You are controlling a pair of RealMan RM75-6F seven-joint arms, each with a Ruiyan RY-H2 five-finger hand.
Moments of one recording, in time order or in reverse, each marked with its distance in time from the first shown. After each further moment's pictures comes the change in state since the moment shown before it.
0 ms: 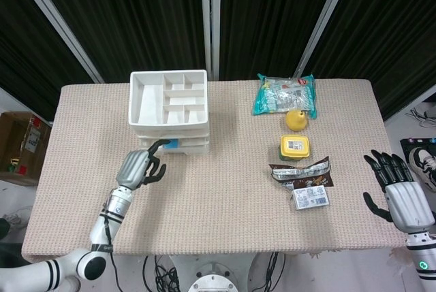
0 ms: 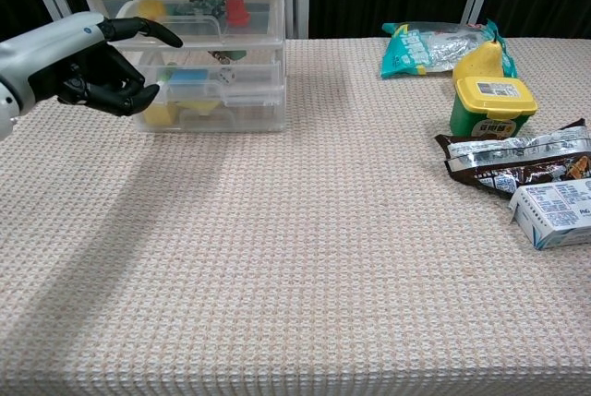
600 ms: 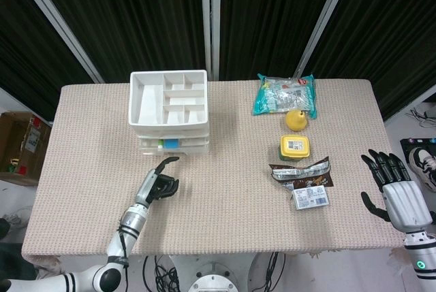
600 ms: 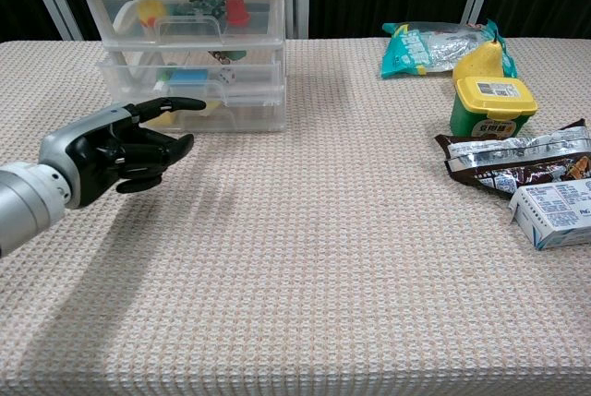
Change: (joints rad) left arm 0.091 -0.147 0.017 0.003 -0.081 -0.081 -0.474; right arm 0.005 0.003 0.002 -0.021 -0.007 -0.003 -0.022
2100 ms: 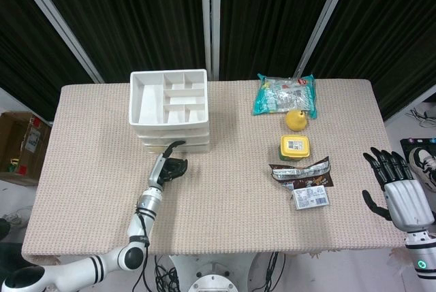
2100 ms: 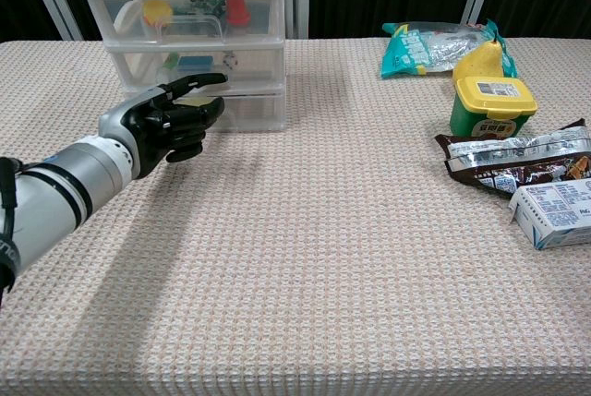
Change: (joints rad) left arm -0.113 -0.197 -0.161 0.245 -0.087 -0.068 -0.223; right arm 0.000 0.011 0.007 -0.024 0.009 0.008 -0.019
